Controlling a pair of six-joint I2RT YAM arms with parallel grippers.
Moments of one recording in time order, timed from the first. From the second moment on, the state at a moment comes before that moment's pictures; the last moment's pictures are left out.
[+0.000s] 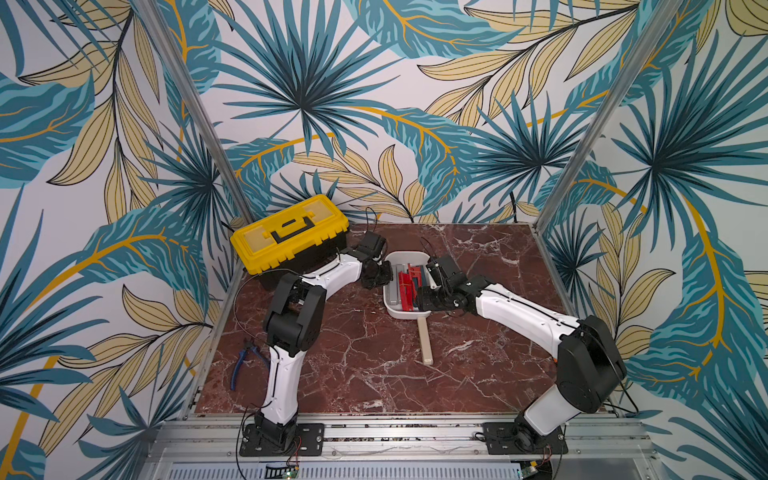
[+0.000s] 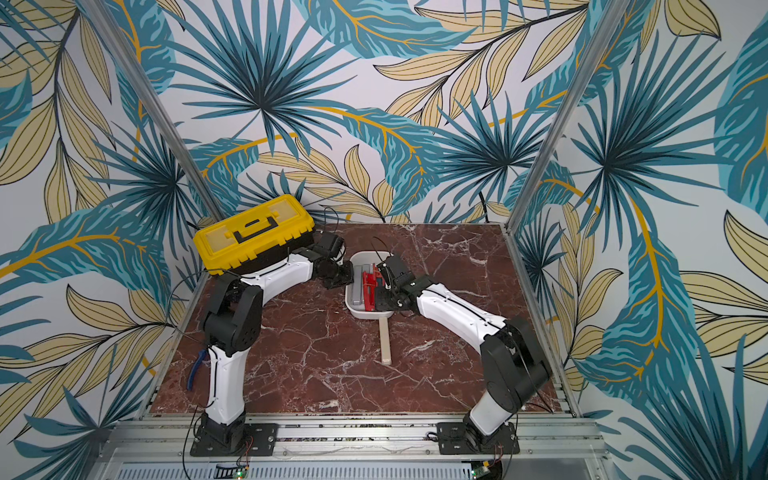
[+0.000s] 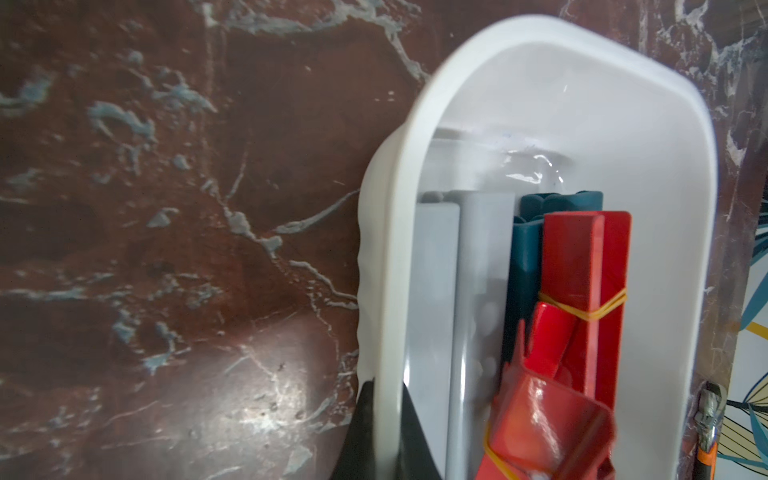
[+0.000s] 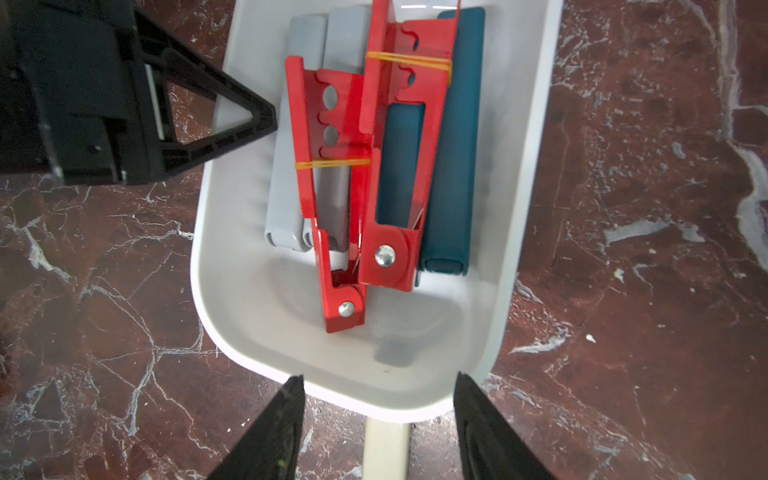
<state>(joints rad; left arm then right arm) -0.46 2.11 1.63 -0.54 0.23 -0.63 0.59 1.61 1.18 -0.55 0.04 0.49</state>
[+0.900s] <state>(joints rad) -0.48 2.17 1.69 -0.52 0.19 -0.67 0.89 1.59 0.87 -0.44 0.30 0.77</state>
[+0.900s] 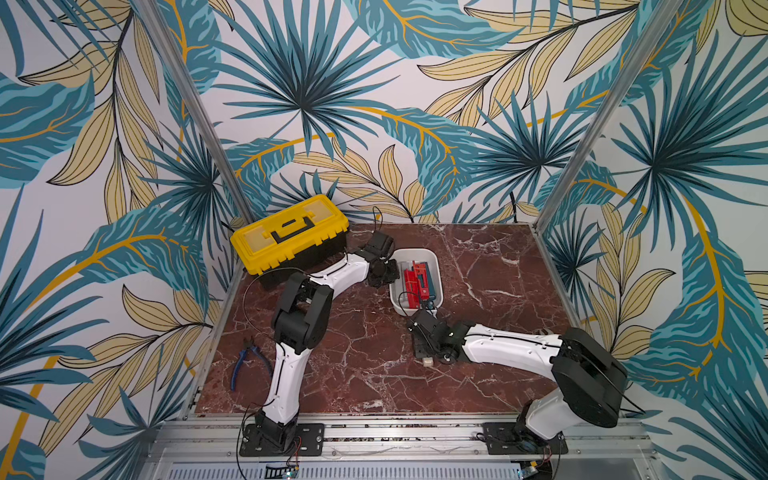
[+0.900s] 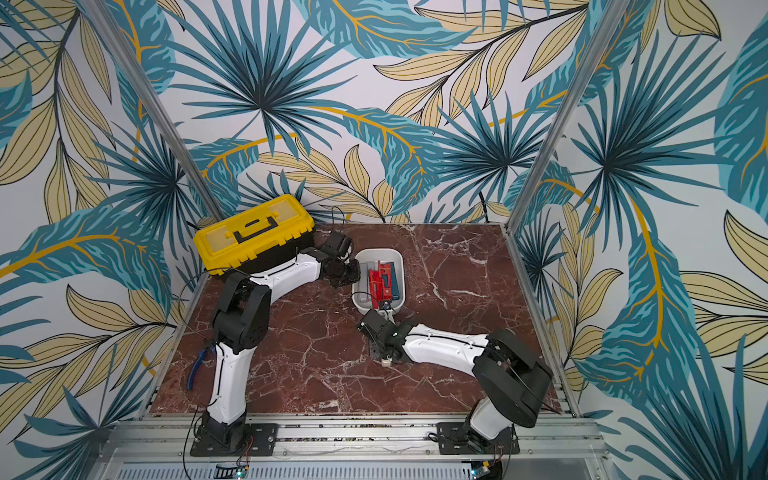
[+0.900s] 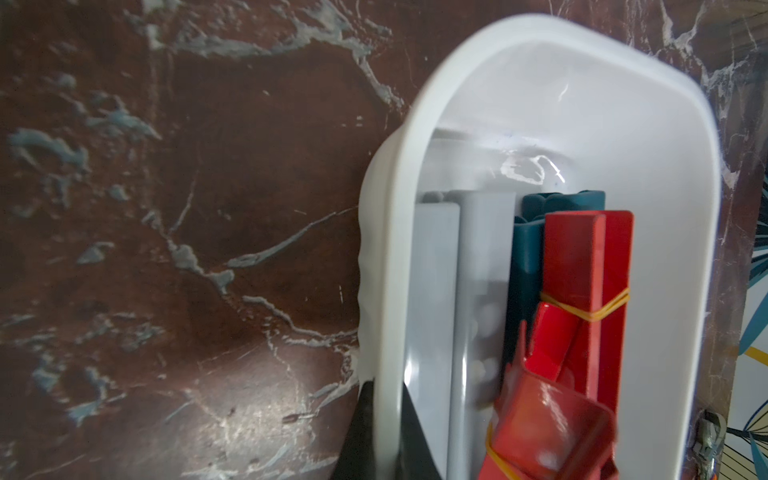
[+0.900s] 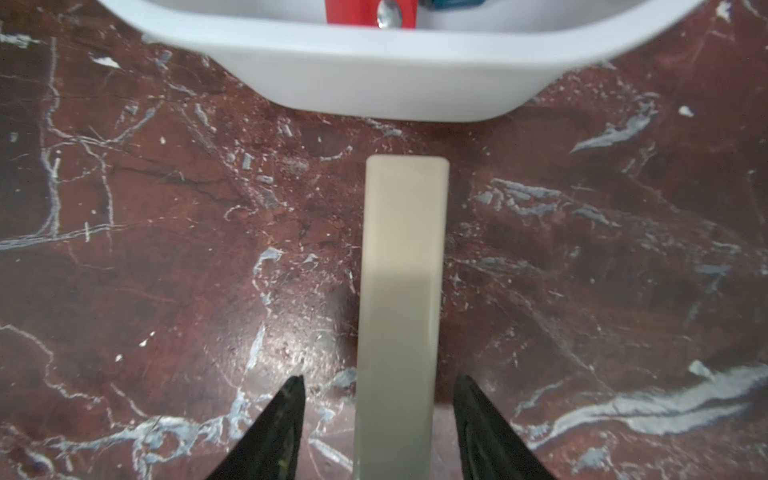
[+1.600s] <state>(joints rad) -0.48 2.17 1.69 -0.52 0.19 -0.67 0.89 1.67 0.87 -0.39 0.31 0.78</state>
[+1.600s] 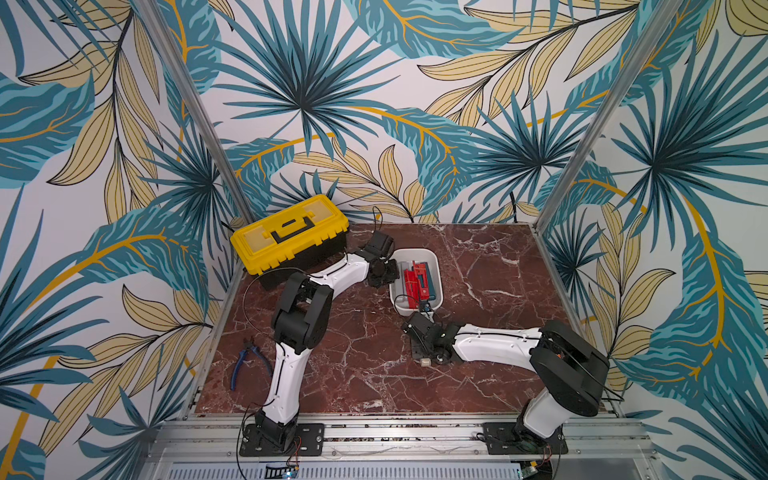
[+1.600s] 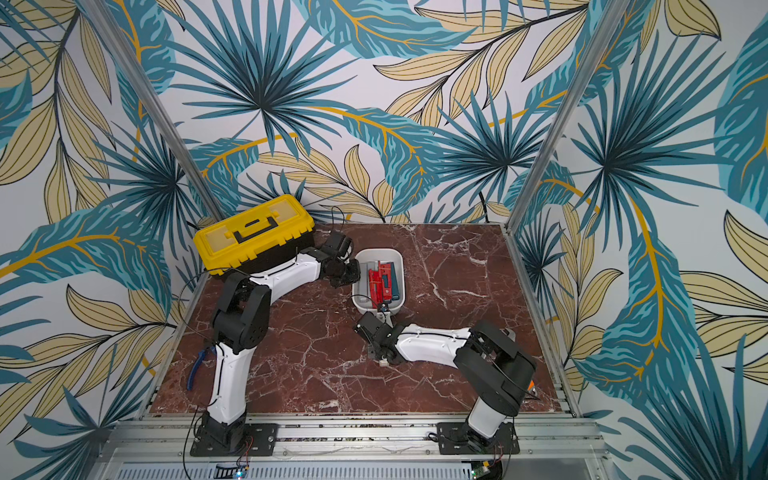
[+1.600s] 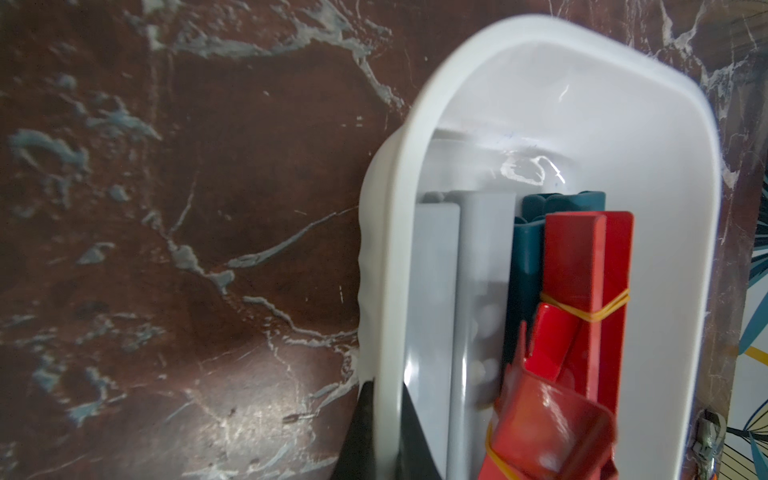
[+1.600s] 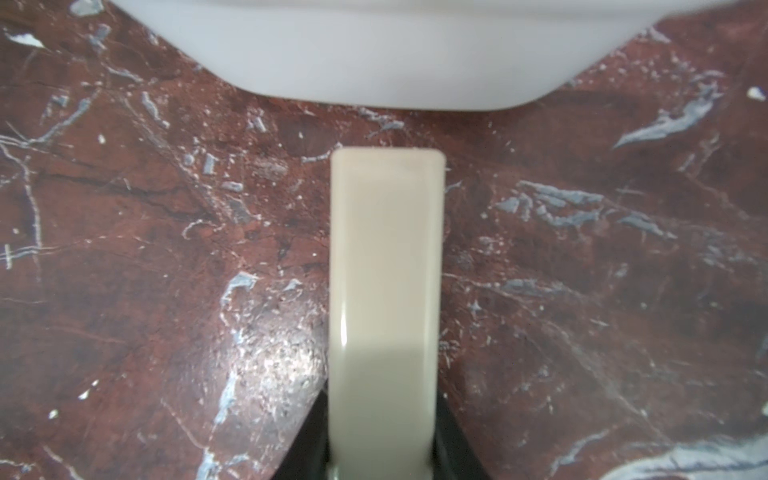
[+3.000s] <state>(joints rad) -0.43 1.91 1.47 -0.43 0.32 -0.63 0.89 1.58 0.87 -0.43 0.27 0.76</state>
